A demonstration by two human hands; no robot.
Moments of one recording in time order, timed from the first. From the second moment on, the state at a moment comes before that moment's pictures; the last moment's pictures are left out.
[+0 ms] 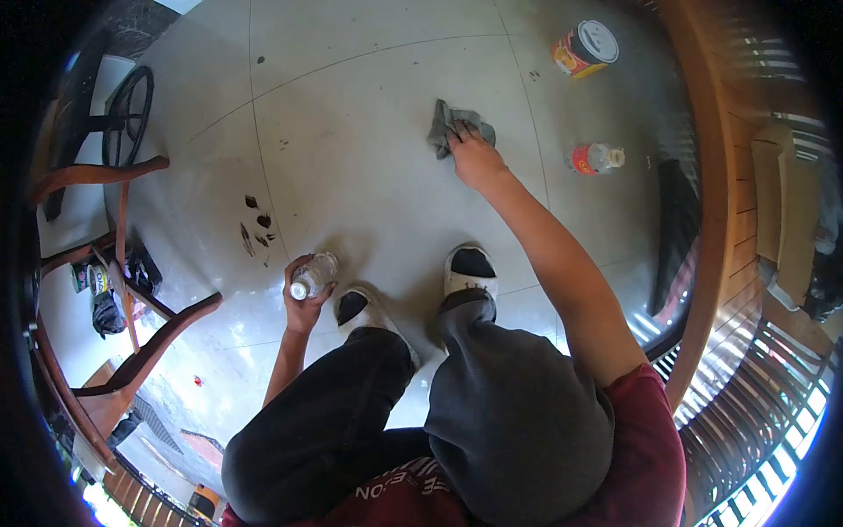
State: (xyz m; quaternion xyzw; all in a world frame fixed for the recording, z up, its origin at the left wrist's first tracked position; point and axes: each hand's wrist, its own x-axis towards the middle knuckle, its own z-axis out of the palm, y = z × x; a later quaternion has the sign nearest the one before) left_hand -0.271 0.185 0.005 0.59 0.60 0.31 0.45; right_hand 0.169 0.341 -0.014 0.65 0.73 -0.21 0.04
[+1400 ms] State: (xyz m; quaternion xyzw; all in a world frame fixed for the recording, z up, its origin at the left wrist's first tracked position) left_hand -0.267 0.198 0.011 0.60 0.60 0.27 0.45; right_hand 0.167 0.328 -0.017 0.62 0.77 -0.14 0.01
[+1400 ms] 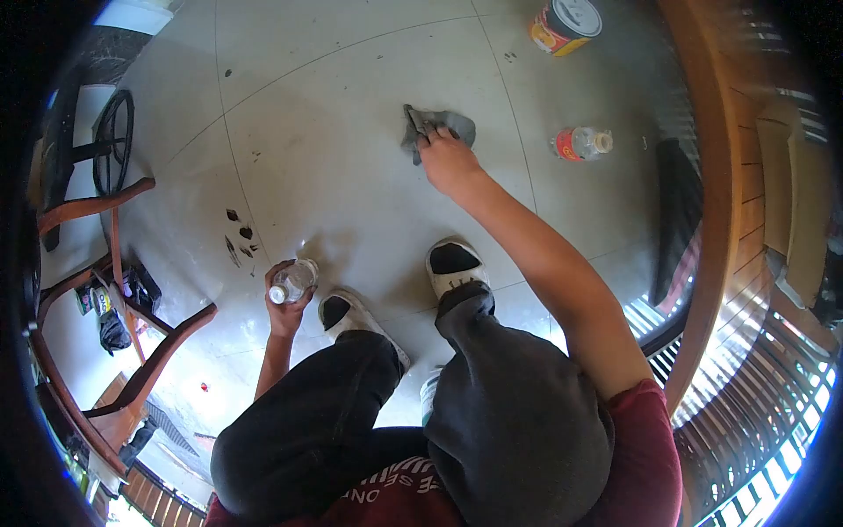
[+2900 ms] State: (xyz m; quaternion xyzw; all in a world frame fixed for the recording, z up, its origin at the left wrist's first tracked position) left_hand -0.258 0.201 0.007 0.59 0.60 0.30 0.44; right_hand 0.179 0.287 -0.007 0.62 0.77 -0.10 0.10
